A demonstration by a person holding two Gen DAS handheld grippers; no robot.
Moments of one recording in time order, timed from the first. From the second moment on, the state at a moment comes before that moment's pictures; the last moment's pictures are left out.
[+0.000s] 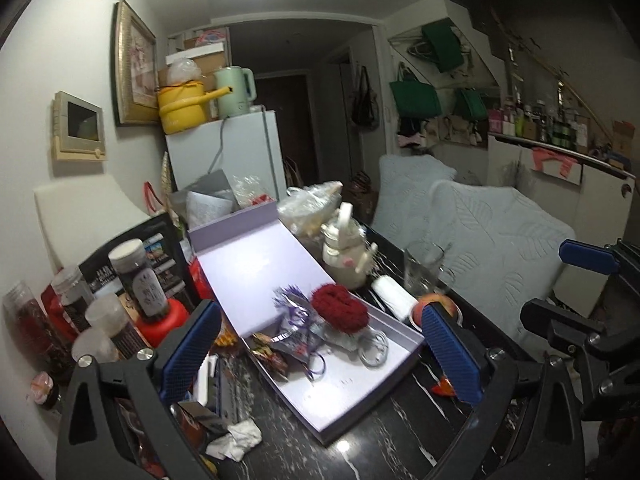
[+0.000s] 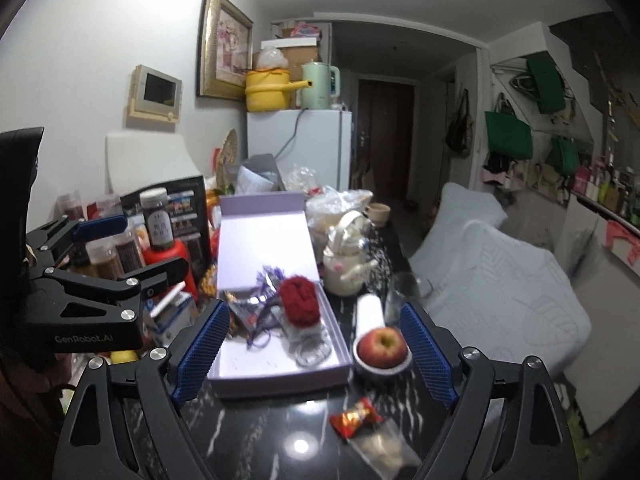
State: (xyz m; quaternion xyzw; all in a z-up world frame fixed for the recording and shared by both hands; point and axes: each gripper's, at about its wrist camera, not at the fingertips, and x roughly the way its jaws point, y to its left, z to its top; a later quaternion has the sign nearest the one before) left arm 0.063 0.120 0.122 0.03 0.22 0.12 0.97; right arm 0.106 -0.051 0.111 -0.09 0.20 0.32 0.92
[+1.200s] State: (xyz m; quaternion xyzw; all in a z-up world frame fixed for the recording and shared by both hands) left arm 0.080 0.030 -0.017 0.02 0.37 0.01 0.93; right arm 0.099 -0.151 -0.018 -0.04 0.32 0.25 0.91
